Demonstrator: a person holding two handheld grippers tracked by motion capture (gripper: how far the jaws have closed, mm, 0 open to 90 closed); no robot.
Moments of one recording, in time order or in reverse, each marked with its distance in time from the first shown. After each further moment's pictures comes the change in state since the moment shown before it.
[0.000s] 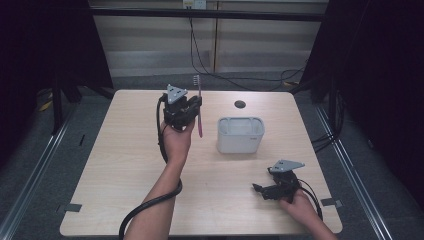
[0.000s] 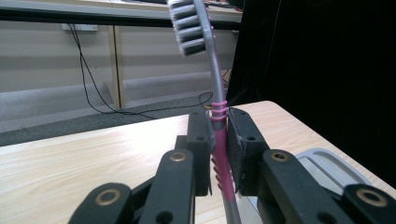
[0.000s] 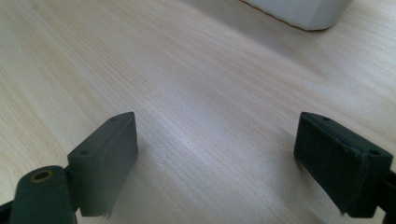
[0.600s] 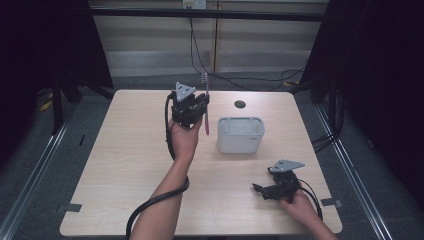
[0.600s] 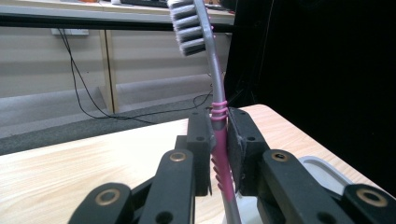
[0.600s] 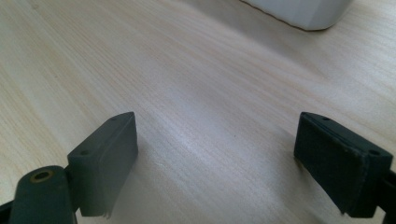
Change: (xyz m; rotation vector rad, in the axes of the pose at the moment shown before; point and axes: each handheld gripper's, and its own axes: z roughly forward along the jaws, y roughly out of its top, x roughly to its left) left arm -0.014 0.004 0.016 -0.007 -0.023 0.013; right arm 0.000 0.000 0.000 0.000 -0.001 0.001
